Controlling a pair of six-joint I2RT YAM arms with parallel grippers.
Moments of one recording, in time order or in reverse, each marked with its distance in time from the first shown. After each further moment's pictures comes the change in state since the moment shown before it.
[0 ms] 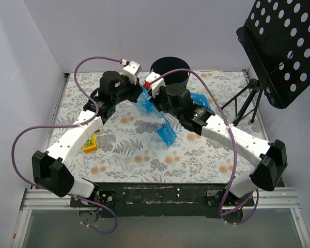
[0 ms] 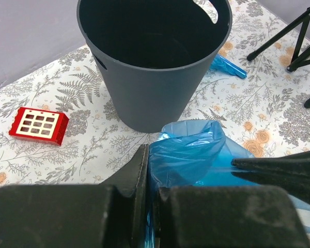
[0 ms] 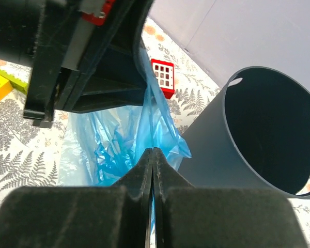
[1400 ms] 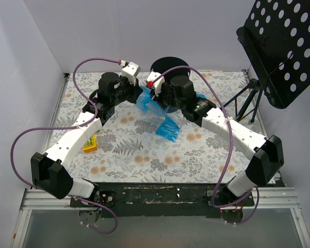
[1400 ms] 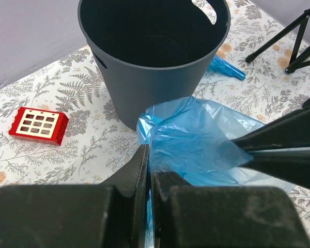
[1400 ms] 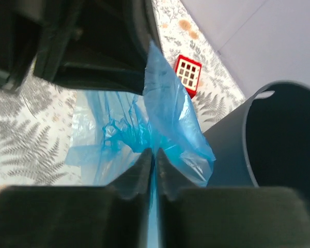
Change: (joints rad) left arm 0.001 -0.024 -0.031 0.022 -0.005 -0.007; right arm -0.135 0.037 0.017 -0.048 -0.348 -0.117
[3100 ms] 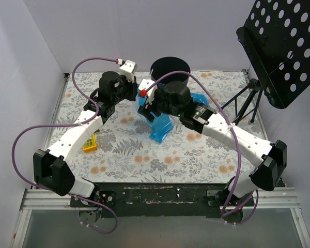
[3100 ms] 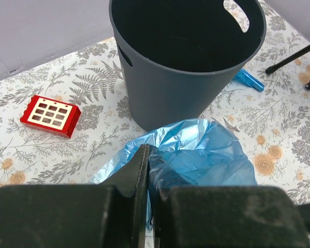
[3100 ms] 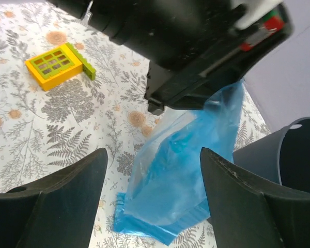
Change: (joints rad) left arm 0.020 0.031 -0.004 0.028 -0.072 -0.047; right arm 0.100 -0.034 0.055 -0.071 -0.023 0.023
